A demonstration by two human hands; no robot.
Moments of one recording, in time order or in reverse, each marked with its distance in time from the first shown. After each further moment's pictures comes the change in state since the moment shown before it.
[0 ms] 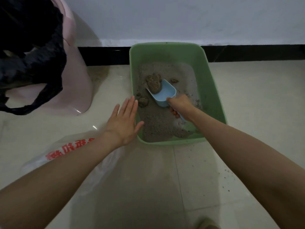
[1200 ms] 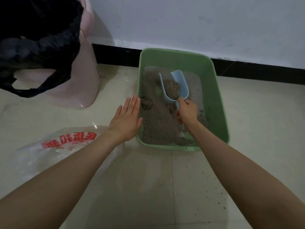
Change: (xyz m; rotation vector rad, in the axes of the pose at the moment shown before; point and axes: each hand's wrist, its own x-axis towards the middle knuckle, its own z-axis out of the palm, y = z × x) left_hand 0.005 0.007 0.005 -0.272 0.002 -0.103; right_hand 0.008 0.019 0.006 0.231 0.218 -0.213
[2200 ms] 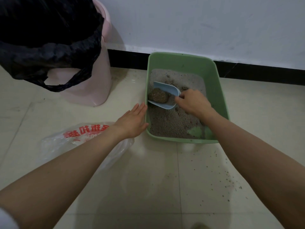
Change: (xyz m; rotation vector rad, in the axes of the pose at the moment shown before) left_hand -0.034 -0.005 -0.016 -0.021 -0.124 0.086; right_hand -0.026 -0.049 -0.021 -0.972 -0.189 -0.453
